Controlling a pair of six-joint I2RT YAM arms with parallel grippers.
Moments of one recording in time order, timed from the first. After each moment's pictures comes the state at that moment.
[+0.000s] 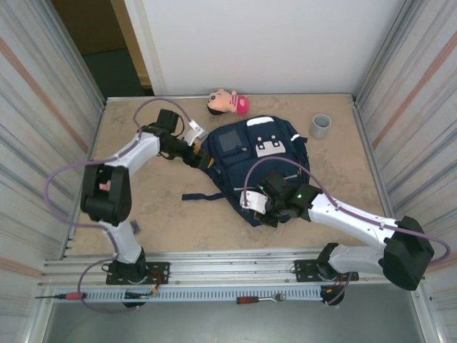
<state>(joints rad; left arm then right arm) -0.26 1.86 1.38 -0.69 0.78 0.43 0.86 1.18 0.76 -0.65 -0.11 -0.51</state>
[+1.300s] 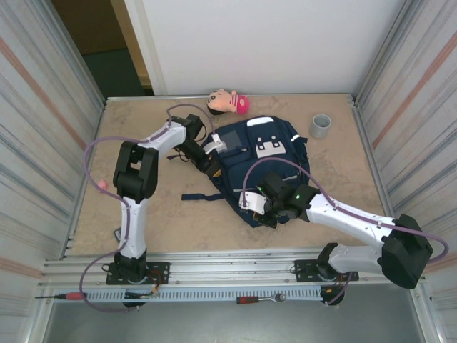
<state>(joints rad) -0.37 2.18 1.70 -1.11 0.74 0.67 0.87 1.19 0.75 -0.63 -0.11 -0.49</state>
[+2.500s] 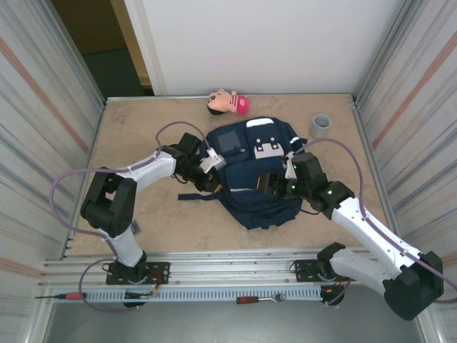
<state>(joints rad) -0.48 1.73 1.12 -0.61 0.66 0.31 0.54 0.98 0.73 -0.51 -0.31 0.80</state>
